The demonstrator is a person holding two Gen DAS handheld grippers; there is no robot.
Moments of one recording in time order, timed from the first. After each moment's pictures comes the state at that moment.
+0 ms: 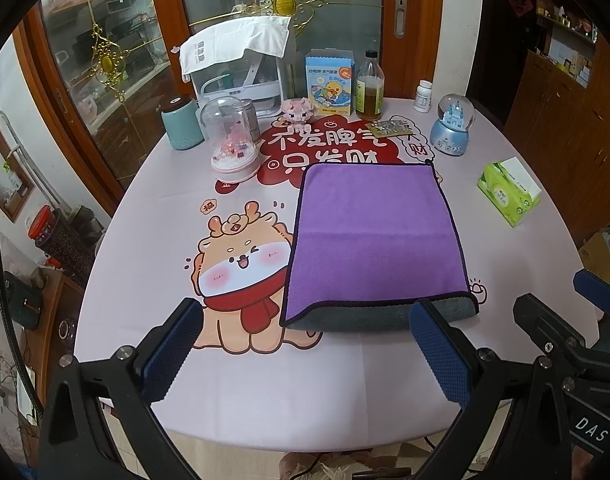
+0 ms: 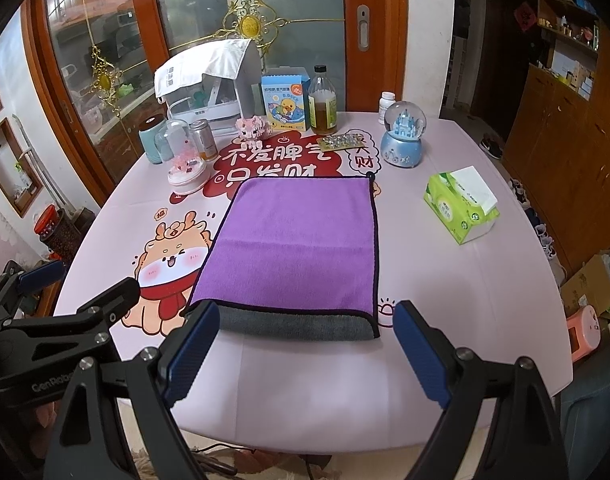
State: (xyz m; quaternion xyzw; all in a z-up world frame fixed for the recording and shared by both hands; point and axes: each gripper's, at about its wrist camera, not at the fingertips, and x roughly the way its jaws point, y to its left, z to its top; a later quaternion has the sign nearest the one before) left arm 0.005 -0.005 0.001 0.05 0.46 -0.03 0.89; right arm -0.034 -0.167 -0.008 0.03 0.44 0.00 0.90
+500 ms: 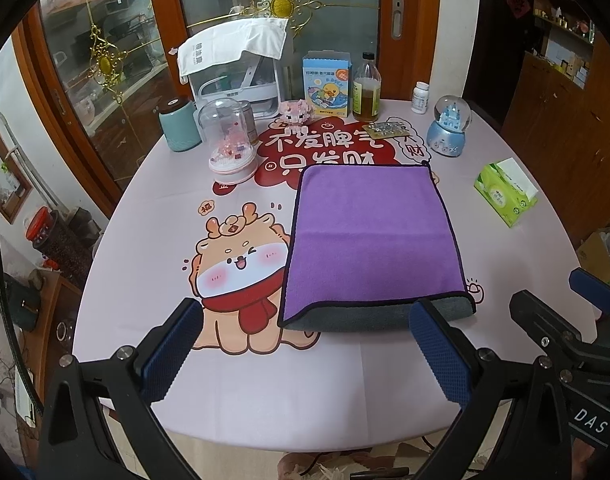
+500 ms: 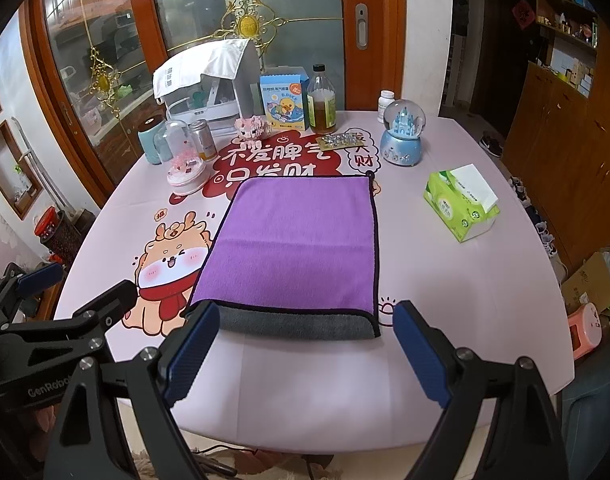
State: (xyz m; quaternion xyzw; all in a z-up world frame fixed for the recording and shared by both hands) left arm 0.003 0.001 0.001 0.05 0.46 -0.04 0.89; right arm -0.034 -0.167 -0.009 0.03 0.44 0.00 0.90
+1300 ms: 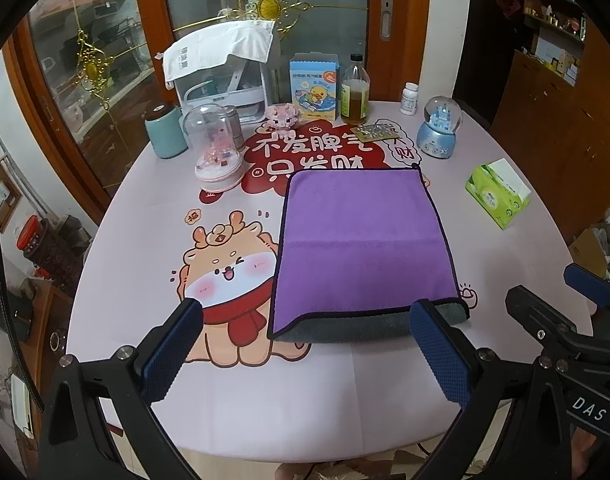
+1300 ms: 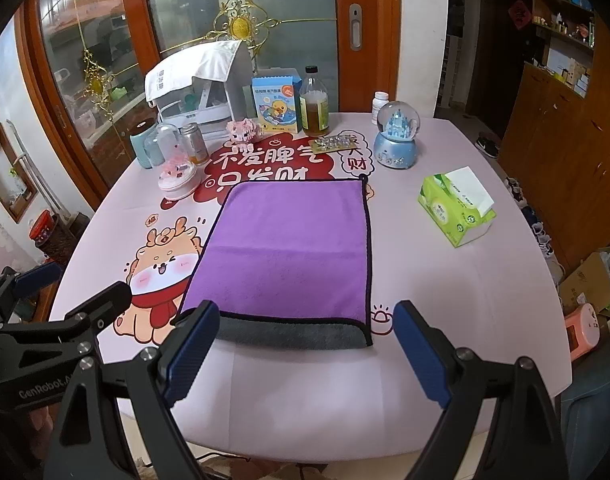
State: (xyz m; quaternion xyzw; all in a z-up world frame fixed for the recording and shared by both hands) left arm 0.017 -0.005 -0.002 0.05 0.45 -0.06 0.89; right arm -0.022 -0.175 -0.011 0.03 0.44 -0.01 0.90
